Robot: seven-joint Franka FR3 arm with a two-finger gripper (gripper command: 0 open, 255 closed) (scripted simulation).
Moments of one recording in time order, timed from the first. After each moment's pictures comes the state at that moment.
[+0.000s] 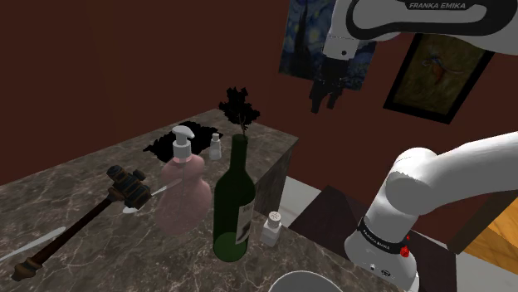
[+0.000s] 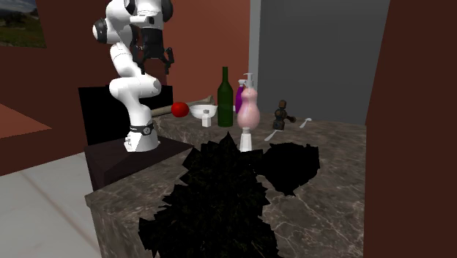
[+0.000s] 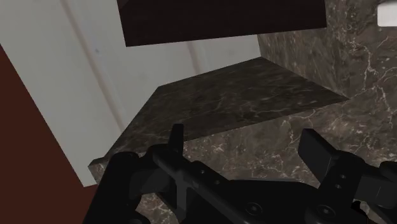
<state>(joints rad) -0.01 -0.80 -0.07 -2.43 -0.06 1.62 0.08</state>
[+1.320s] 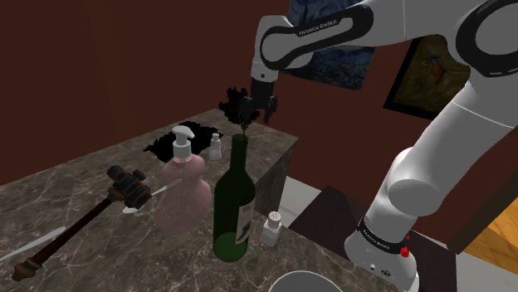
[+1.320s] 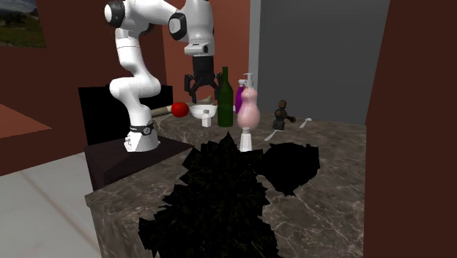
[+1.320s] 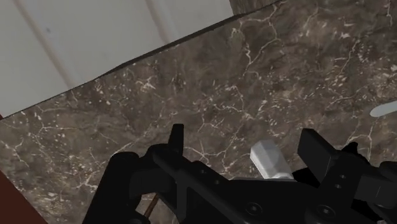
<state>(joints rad) 0.05 -0.18 0.05 -2.19 0.05 2.02 0.31</state>
